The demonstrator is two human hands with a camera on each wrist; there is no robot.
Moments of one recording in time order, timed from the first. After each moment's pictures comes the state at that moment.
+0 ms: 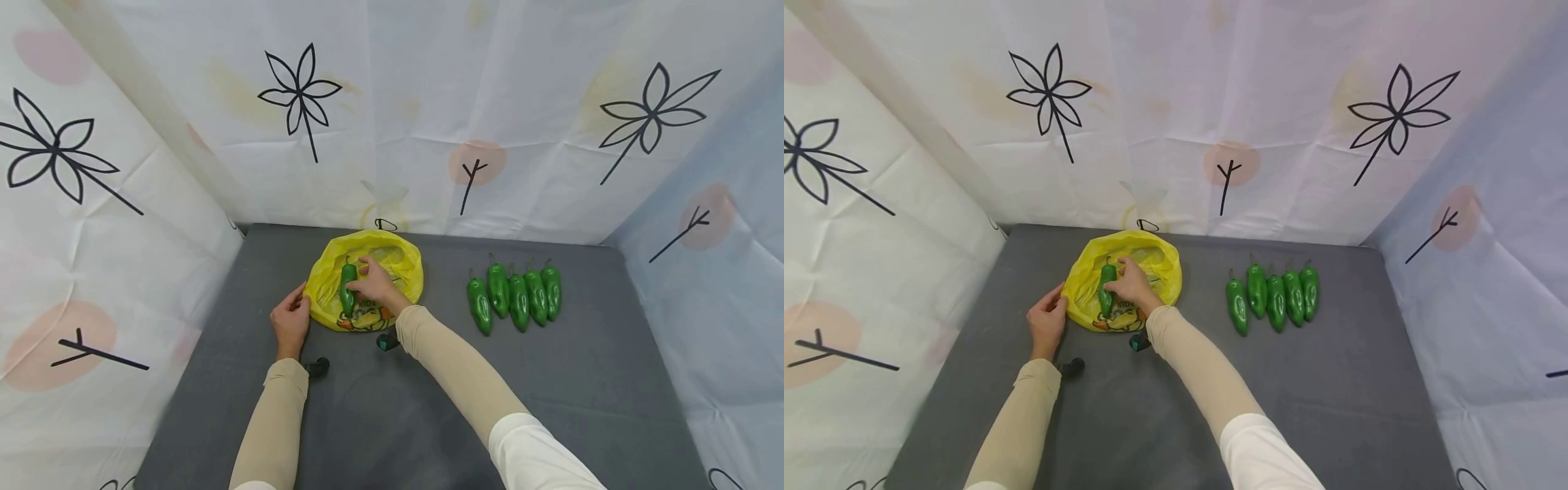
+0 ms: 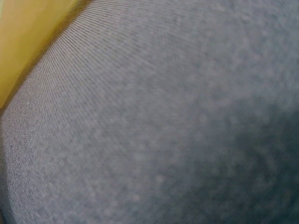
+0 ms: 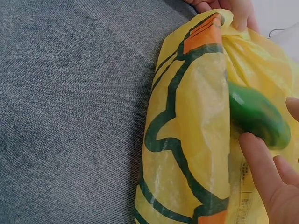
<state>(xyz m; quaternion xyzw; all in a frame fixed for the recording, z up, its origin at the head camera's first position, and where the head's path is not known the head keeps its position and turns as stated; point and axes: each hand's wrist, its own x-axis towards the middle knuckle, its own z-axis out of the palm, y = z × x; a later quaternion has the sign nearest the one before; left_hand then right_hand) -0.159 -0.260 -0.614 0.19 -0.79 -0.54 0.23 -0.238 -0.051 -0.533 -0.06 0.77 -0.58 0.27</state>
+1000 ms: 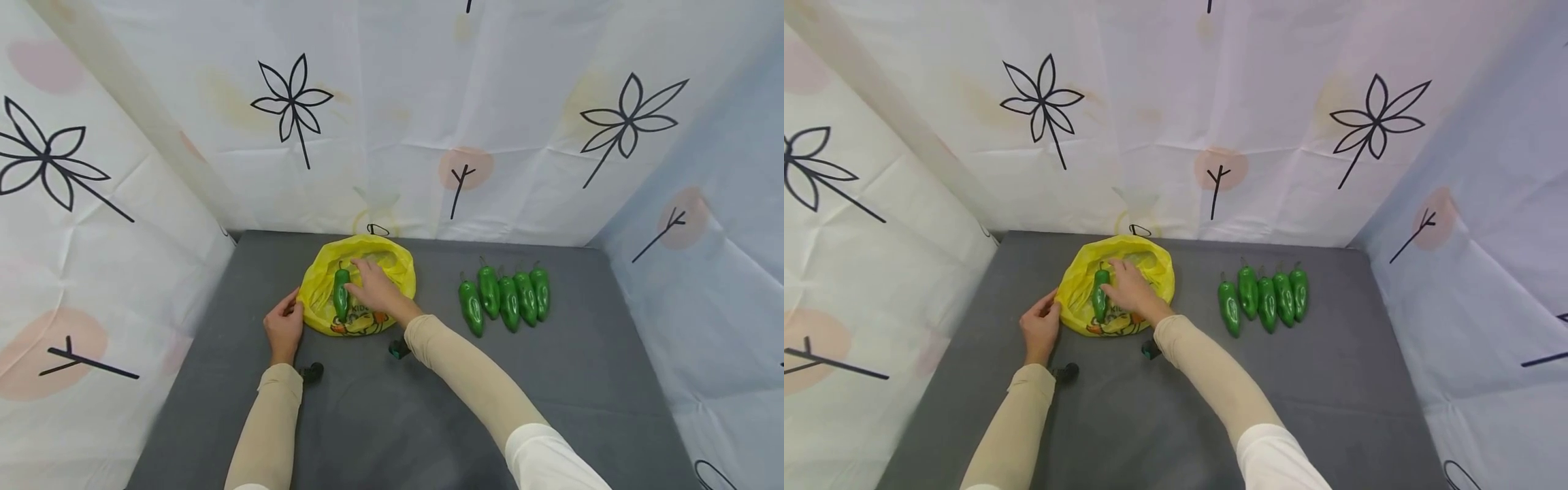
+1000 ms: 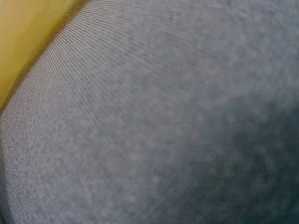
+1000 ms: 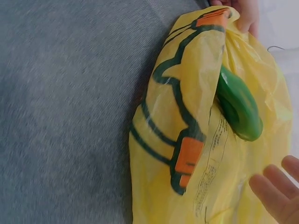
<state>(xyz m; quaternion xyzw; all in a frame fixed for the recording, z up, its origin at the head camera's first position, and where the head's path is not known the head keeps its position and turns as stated) -0.158 -0.259 -0.613 0.20 -0.79 -0.54 0.23 -0.226 -0.030 -0.509 -0.23 0.91 -0.32 0.14</state>
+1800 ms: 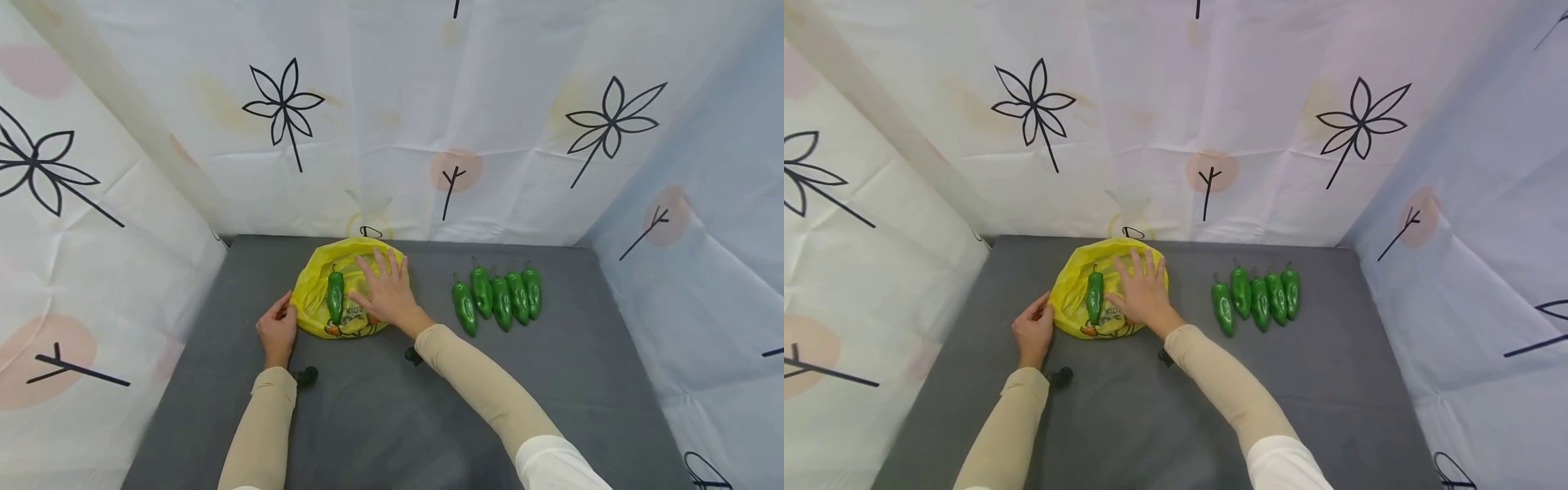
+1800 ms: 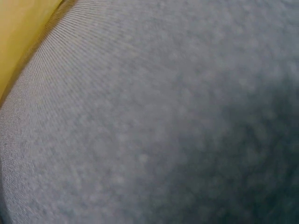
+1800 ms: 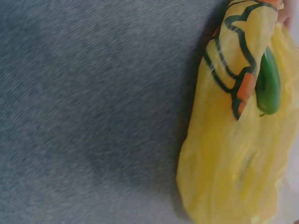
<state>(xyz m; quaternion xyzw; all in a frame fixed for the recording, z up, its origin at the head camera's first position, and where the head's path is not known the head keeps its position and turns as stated) -0.159 -0.257 -0.612 0.19 -0.79 -0.53 0.25 -0.213 -0.002 -0.519 -0.23 0.97 -0.07 -0.02</state>
